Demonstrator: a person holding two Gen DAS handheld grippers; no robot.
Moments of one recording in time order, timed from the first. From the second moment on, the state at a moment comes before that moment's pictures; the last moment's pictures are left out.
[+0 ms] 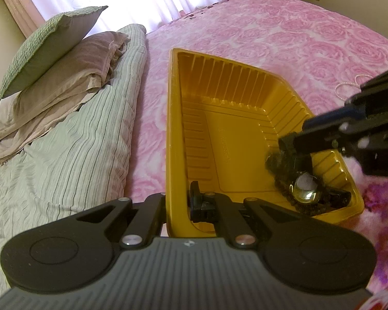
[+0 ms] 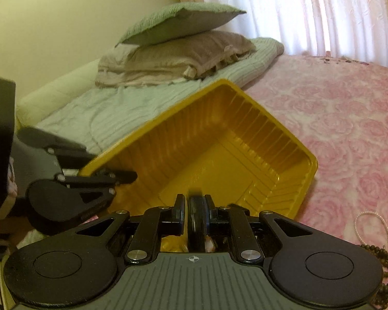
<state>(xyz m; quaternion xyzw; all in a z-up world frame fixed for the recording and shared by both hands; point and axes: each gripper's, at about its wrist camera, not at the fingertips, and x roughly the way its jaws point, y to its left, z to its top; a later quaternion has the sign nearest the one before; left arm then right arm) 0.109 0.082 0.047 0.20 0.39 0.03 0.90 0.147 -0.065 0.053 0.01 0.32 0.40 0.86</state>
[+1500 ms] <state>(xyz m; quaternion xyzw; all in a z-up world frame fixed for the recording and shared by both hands) 0.108 0.082 0.045 0.21 0.39 0.04 0.89 0.151 -0.249 -0.033 0.05 0.38 0.15 0.91</state>
